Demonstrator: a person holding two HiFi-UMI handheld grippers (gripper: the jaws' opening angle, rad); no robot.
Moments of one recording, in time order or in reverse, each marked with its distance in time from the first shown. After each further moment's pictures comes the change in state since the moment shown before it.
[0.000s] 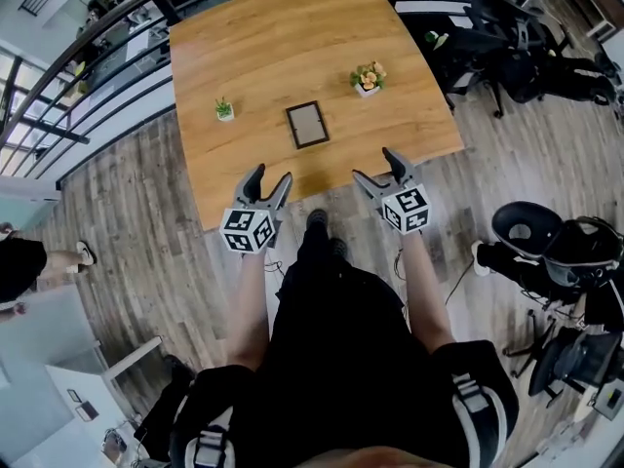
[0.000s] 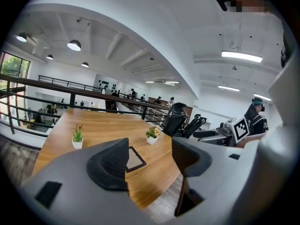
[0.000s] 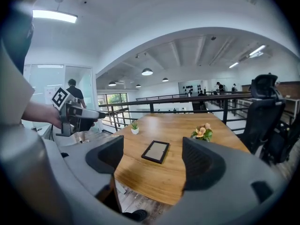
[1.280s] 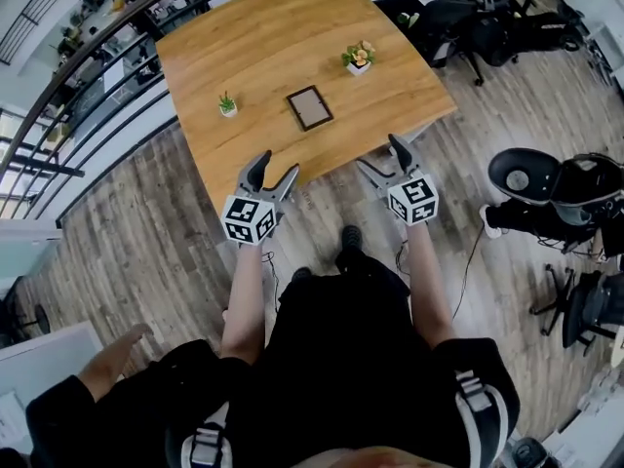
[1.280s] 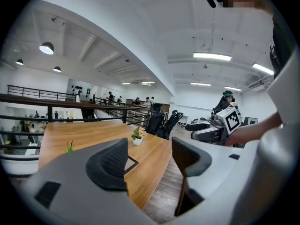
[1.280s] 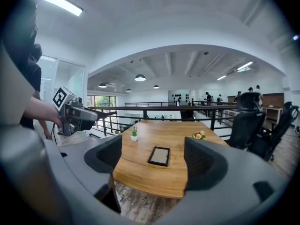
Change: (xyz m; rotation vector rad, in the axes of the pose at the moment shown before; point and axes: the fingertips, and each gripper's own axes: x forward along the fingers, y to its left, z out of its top) left arm -0.062 -0.012 0.019 0.173 0.006 -0.281; right arm -0.044 0.084 0.019 -0.015 -0.077 -0.178
